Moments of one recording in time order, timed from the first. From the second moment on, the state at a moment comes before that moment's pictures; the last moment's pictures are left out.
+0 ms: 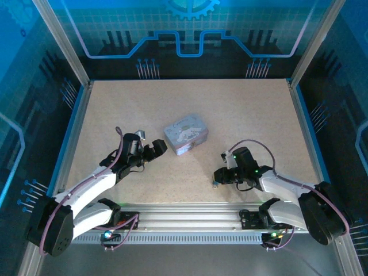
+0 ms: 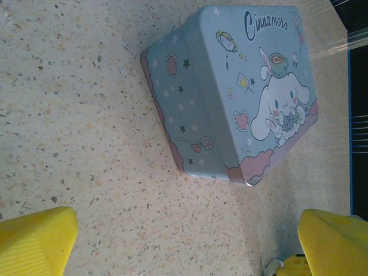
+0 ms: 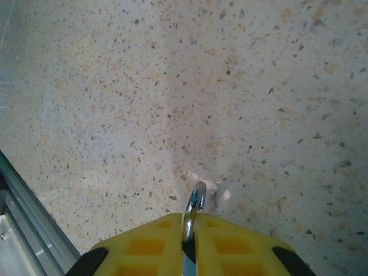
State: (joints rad) left arm -0.38 1.06 0.49 -0.11 0.20 -0.89; right arm 0.50 1.17 0.33 -0.11 -0.47 0.49
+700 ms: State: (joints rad) left arm -0.38 1.06 0.49 -0.11 0.21 -0.89; right arm 0.49 1.06 0.38 -0.20 -0.42 0.46
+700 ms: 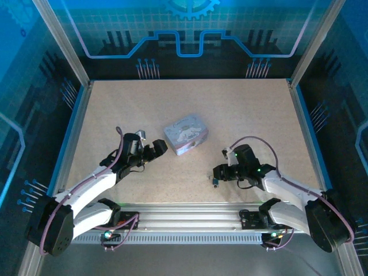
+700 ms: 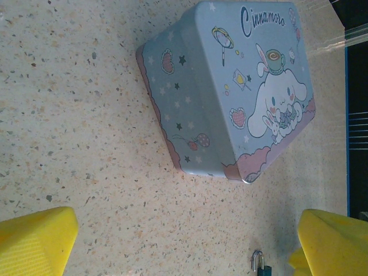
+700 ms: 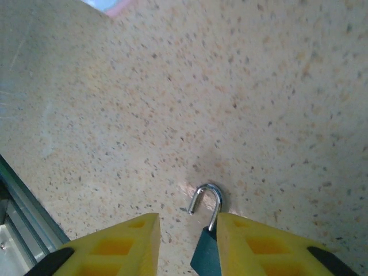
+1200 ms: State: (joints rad) left arm -0.30 1.02 0.60 -0.21 0.20 -0.79; right arm 0.36 0.92 0.58 -0.44 -0.36 0.29
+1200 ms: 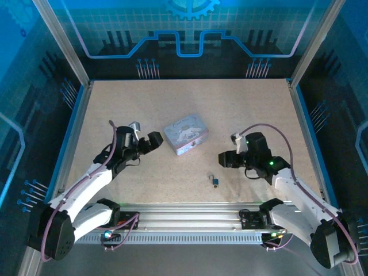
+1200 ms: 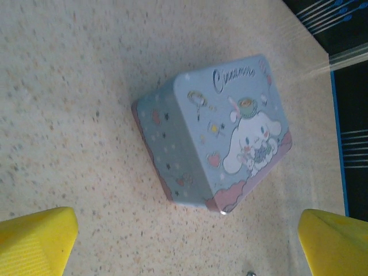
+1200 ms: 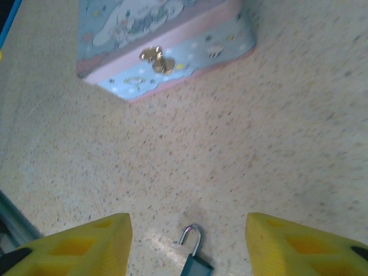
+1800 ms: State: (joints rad) left arm -0.20 0.97 0.69 -0.21 -0.16 -0.49; right arm 0.05 0.87 0.64 -0.39 -0.18 0.13
